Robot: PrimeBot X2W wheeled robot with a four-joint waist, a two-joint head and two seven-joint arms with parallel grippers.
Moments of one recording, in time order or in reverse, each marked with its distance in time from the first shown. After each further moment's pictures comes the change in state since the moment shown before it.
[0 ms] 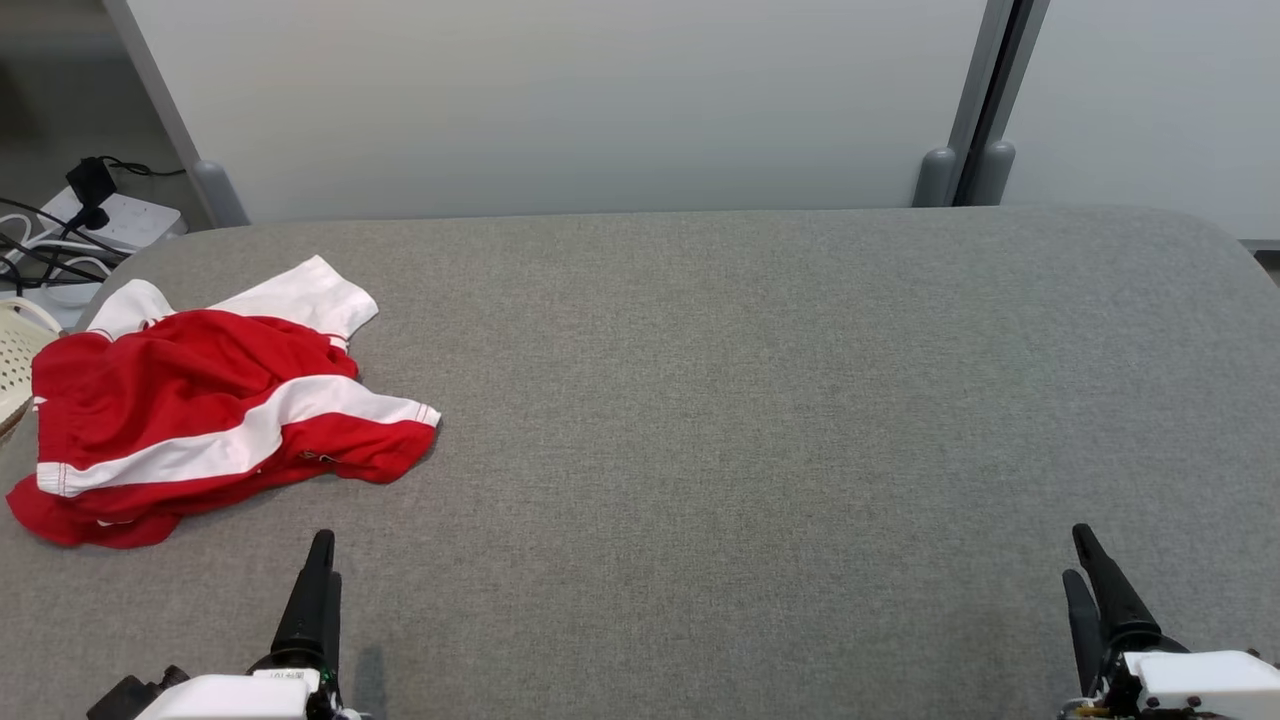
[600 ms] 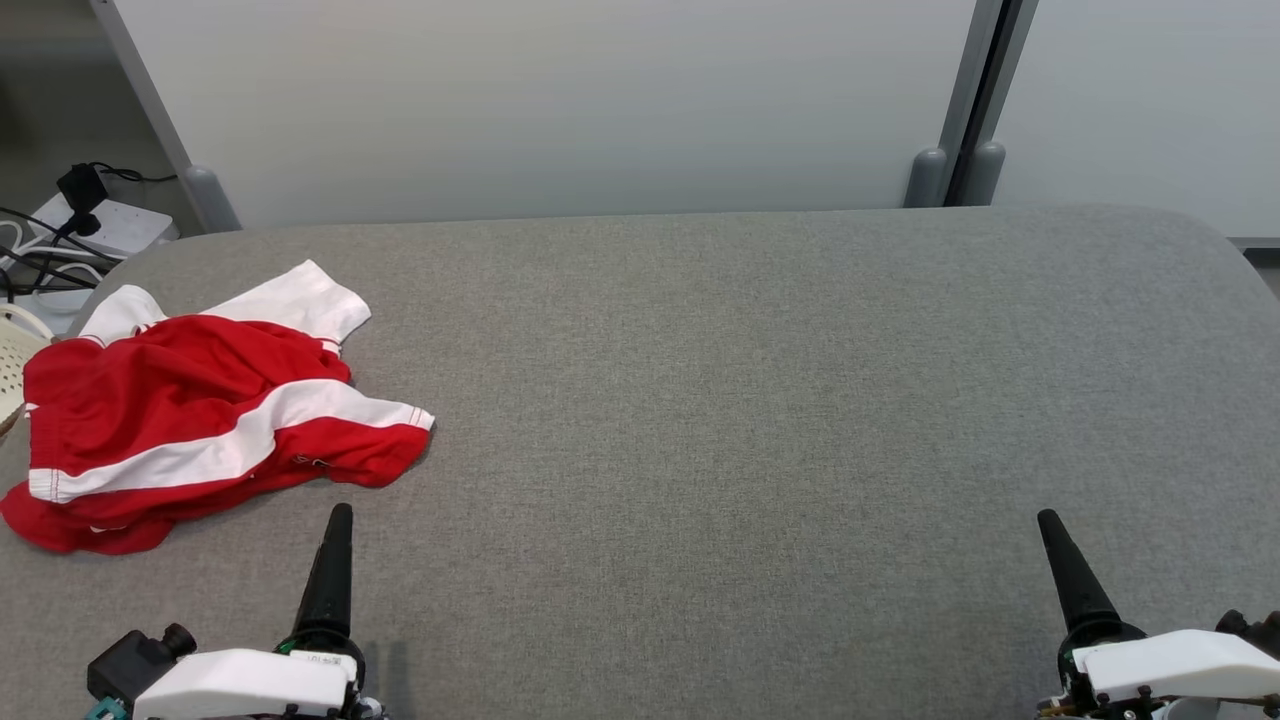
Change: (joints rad) left arm -0.001 0.001 -0.015 -0.074 0.287 0.020 -0.049; right arm -0.010 -0.010 0.064 -0.029 -0.264 0.000 -0.052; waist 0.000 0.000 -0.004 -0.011
